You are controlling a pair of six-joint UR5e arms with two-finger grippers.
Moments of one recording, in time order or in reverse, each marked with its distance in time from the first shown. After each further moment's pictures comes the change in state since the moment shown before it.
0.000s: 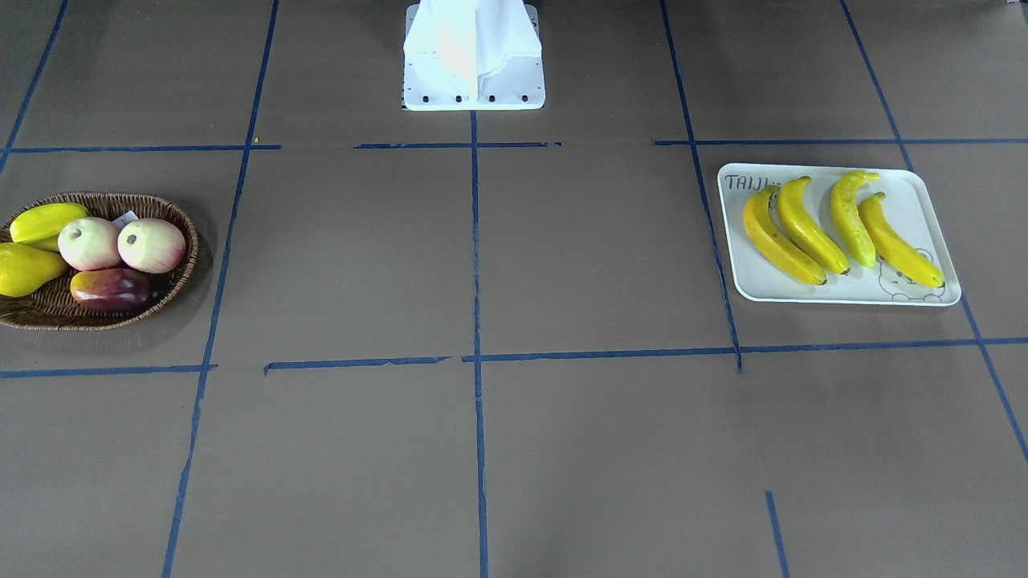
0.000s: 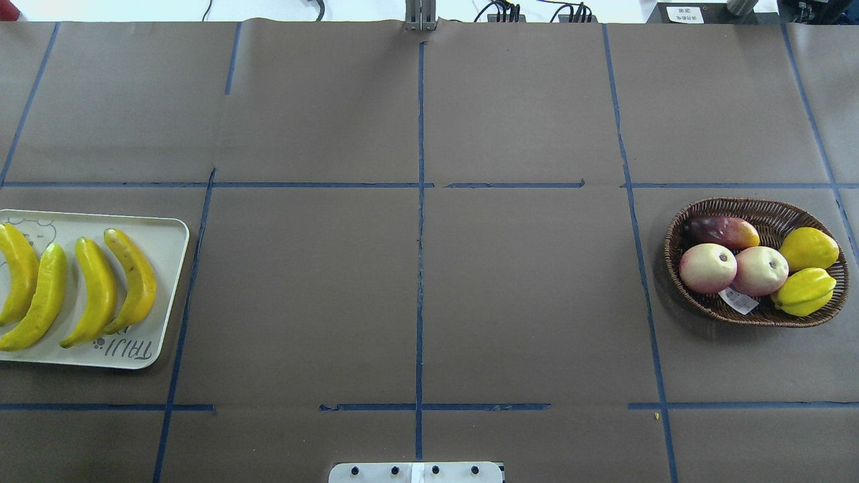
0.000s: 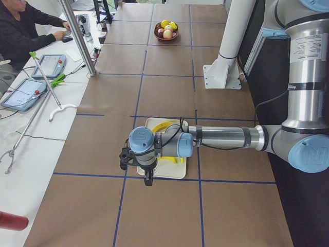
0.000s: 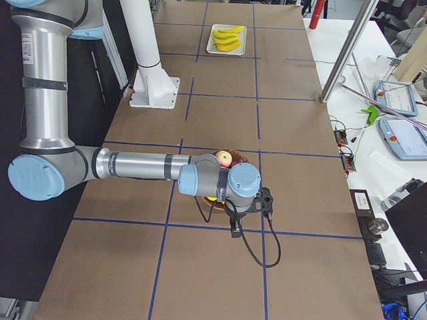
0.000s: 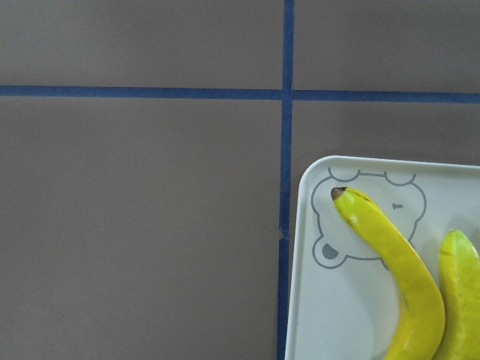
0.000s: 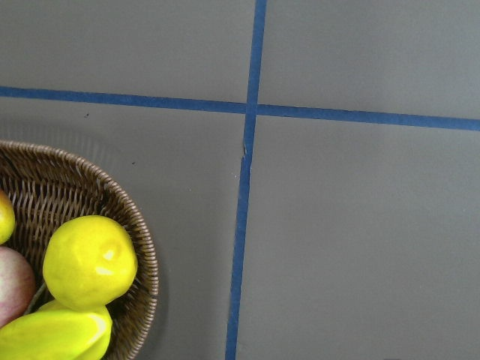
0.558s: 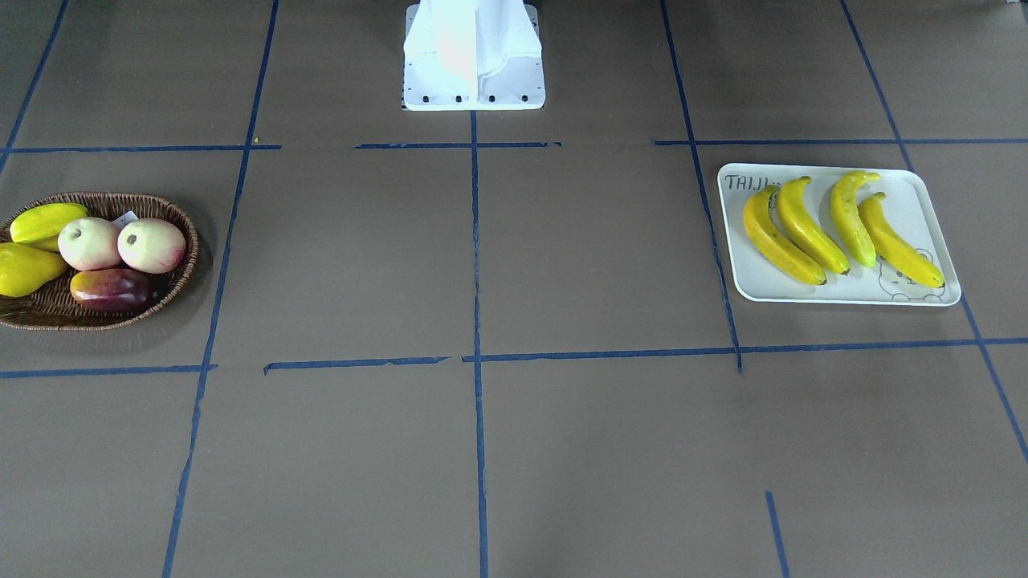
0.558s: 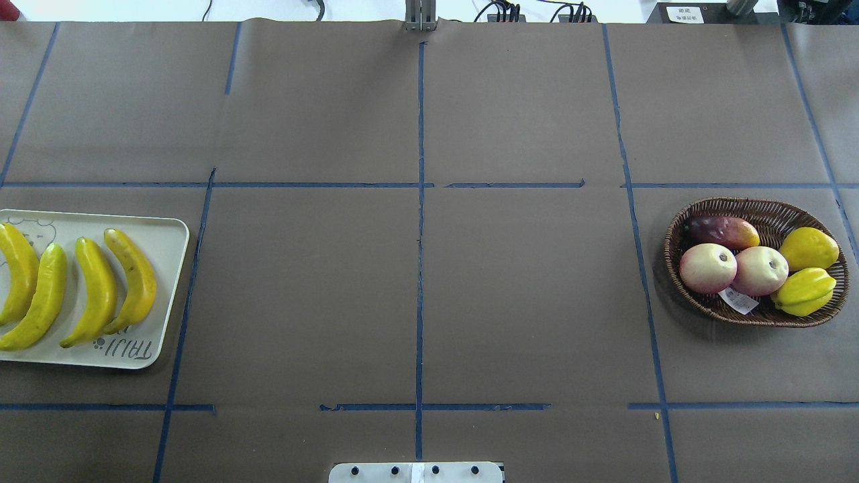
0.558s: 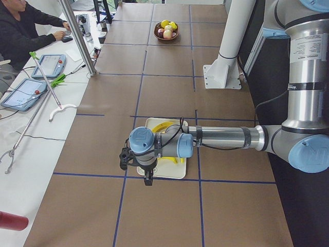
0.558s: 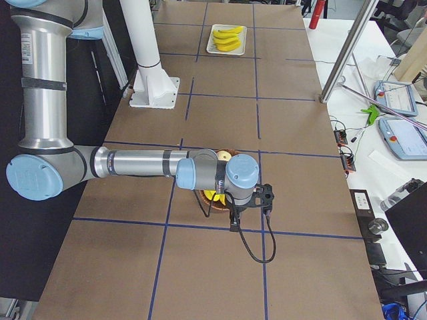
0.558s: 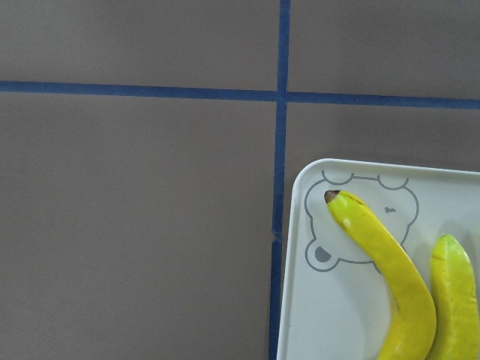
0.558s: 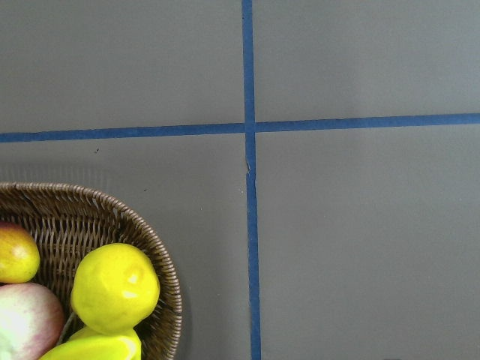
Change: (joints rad) left arm 0.000 0.001 0.001 -0.008 -0.001 -0.006; right arm 0.007 -0.005 0.041 0.003 0.004 0.105
